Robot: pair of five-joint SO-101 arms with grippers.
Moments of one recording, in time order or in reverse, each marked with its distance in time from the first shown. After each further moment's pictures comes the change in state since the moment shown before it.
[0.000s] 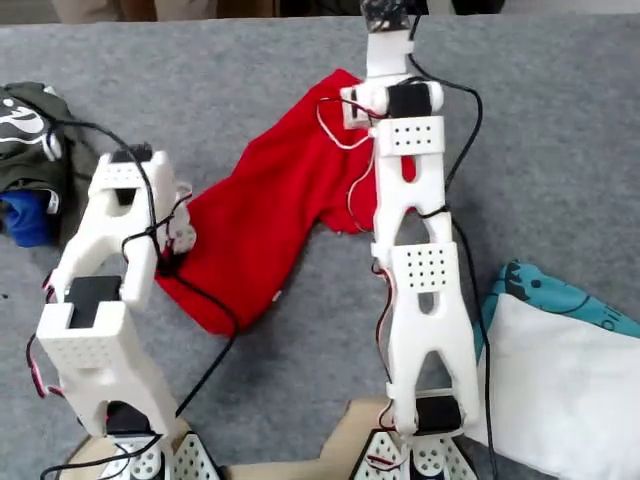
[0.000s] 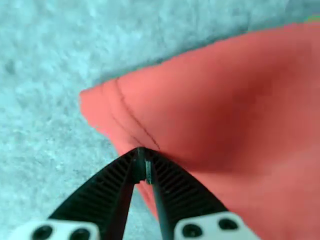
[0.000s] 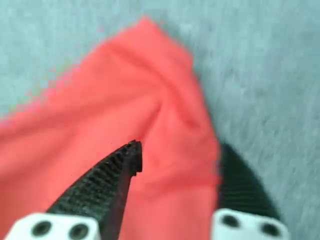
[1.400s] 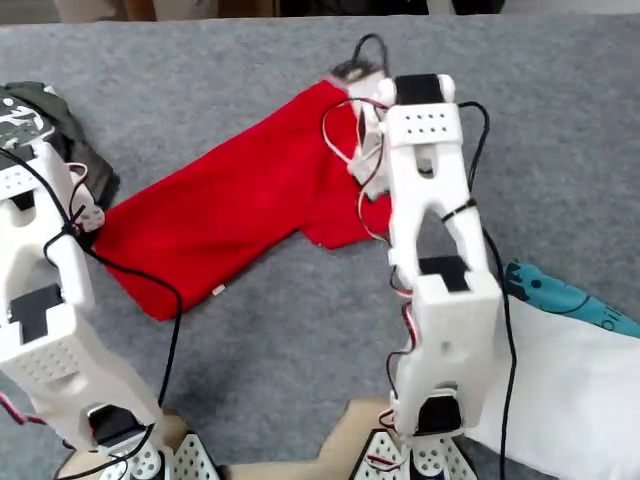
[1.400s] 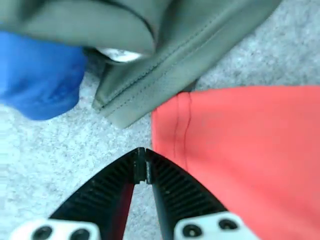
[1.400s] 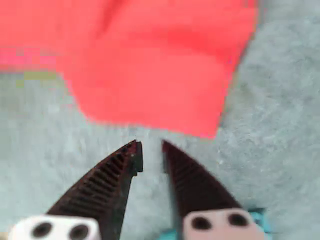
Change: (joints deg) left arm -20.7 -1.4 -12.6 -0.1 -11.2; right arm -0.7 -38.4 59.3 11.3 29.7
